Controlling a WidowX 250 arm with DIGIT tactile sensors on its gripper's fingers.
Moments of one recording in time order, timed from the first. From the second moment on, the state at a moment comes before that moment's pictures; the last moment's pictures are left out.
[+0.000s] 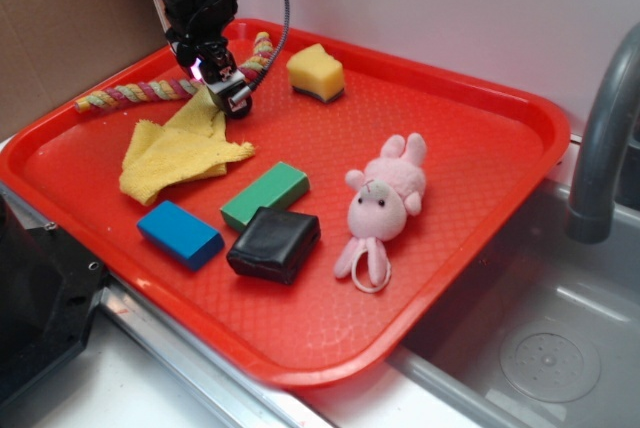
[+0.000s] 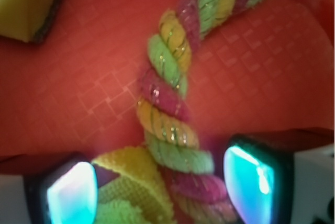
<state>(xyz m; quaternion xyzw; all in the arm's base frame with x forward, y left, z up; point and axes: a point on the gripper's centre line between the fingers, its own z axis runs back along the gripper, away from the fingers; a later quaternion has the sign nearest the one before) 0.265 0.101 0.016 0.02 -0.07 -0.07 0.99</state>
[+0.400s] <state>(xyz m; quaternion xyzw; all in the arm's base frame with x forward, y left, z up) 0.268 0.099 0.016 0.01 -0.06 -0.07 1.00</state>
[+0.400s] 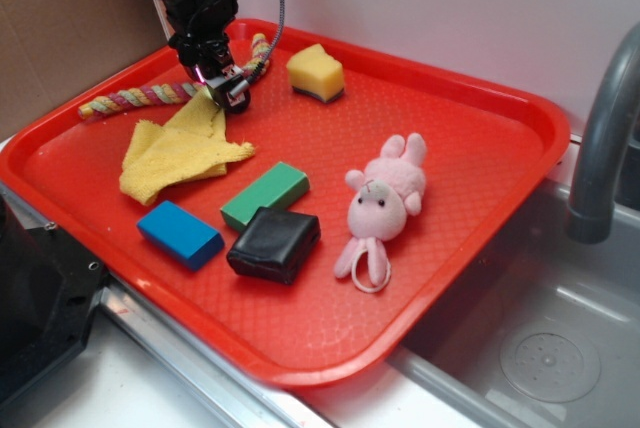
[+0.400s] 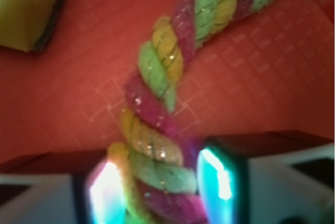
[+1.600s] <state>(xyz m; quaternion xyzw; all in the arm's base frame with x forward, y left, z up) 0.306 0.098 0.101 0.00 -0.09 -0.02 1.00</state>
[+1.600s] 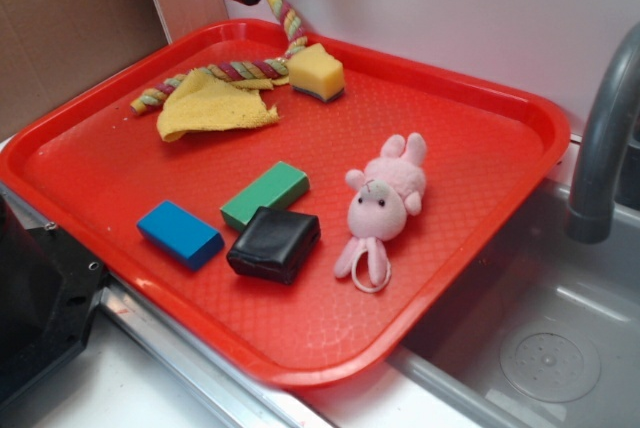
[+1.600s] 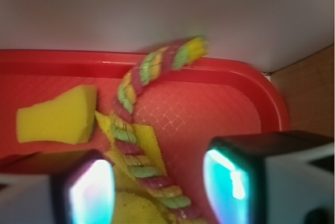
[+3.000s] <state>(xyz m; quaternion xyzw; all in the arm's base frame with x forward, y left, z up) 0.219 0.132 0.046 -0.02 -0.05 -0.13 0.99</state>
